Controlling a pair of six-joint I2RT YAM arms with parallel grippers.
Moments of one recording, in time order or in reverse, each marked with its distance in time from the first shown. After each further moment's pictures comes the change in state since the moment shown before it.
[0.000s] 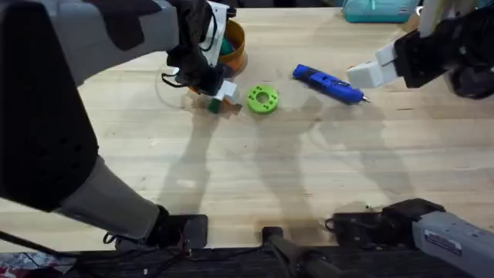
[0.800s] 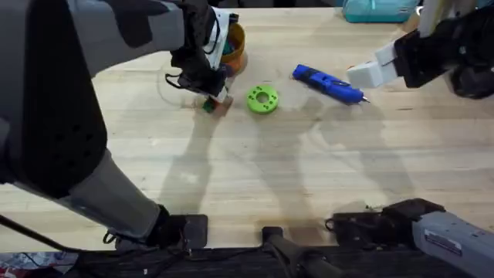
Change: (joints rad) left arm -0.008 0.045 0.016 -0.013 -0.005 -0.001; right arm 0.000 0.000 0.000 0.000 0.000 0.000
